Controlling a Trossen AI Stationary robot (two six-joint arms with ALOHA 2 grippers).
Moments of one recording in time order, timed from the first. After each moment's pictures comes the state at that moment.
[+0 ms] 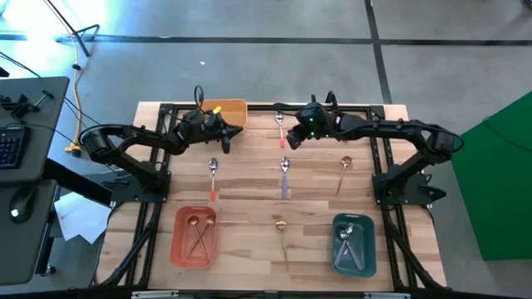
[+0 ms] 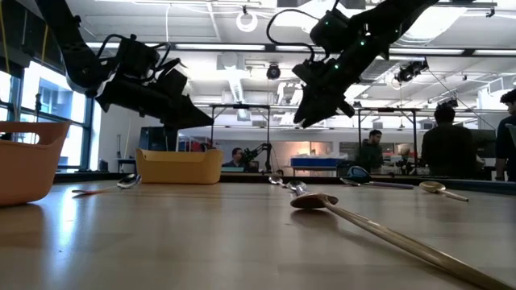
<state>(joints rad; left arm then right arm) 0.66 1.46 0.38 0.85 0.31 -0.17 -0.42 1.53 1.00 -0.22 0.07 0.38</state>
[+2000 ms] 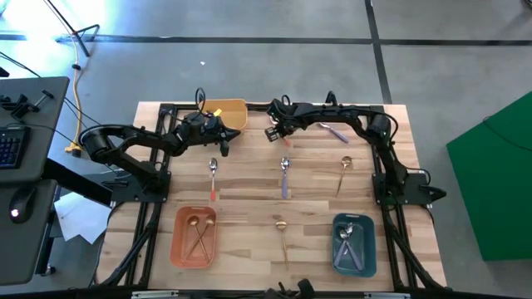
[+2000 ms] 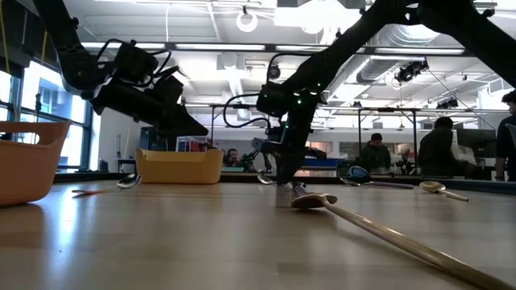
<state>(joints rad) 0.67 1.46 0.35 0.80 0.30 -0.10 -0.49 2.17 1.54 -0.55 0.09 0.53</state>
